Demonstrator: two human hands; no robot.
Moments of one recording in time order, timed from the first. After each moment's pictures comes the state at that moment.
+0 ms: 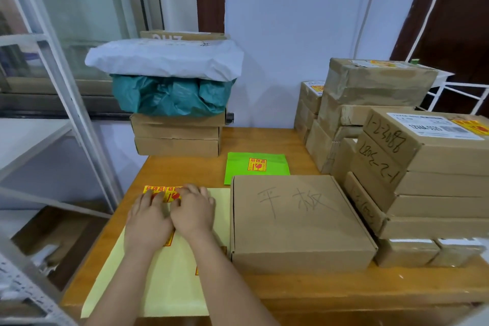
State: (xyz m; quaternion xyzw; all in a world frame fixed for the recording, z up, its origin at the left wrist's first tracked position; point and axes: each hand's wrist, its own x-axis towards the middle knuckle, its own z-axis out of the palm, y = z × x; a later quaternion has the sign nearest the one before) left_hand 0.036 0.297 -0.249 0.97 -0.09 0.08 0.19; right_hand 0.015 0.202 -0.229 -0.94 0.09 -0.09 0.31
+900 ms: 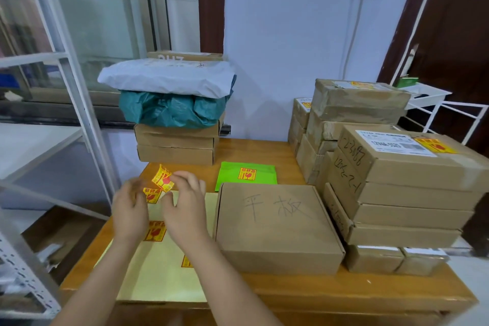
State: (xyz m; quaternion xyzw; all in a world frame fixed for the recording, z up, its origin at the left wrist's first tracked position) left_hand 0.010 0.295 -0.206 0.81 -0.04 0.25 0.53; right_hand -0.051 0.194 -0.171 -0.85 -0.02 -0.28 0.46
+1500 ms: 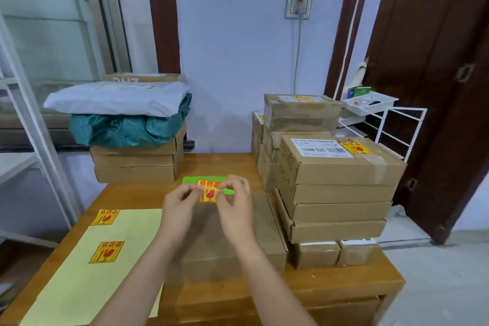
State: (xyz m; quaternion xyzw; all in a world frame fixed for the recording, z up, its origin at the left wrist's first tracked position) left_hand -0.056 0.147 -0.159 0.69 -0.19 0.01 0.70; right_hand -0.119 0.043 -0.152 -0.75 0.09 -0.32 0.57
